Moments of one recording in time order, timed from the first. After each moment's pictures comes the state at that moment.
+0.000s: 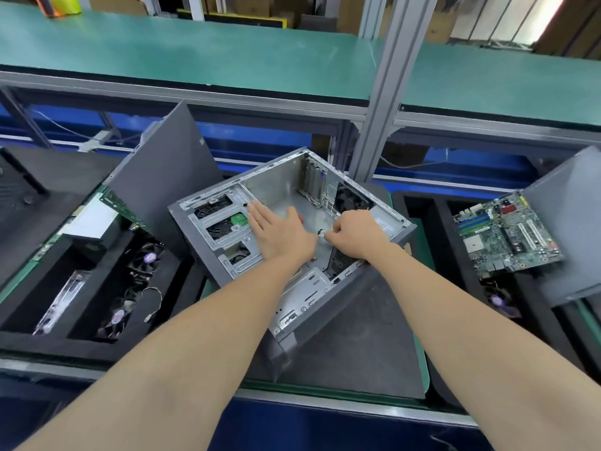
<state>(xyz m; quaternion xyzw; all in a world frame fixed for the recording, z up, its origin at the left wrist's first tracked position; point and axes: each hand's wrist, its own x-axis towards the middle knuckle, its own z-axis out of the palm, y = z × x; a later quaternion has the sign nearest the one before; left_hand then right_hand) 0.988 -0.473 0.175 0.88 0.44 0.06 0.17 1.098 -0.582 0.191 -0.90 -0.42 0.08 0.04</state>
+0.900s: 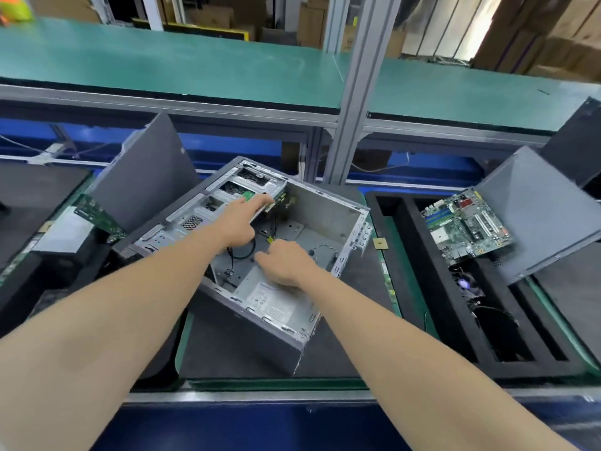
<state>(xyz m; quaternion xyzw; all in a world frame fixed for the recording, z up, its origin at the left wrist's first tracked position) 0.952 -0.365 0.194 0.96 0.13 -0.01 0.24 0.969 -0.533 0.199 -0.89 -0.34 0.25 0.20</state>
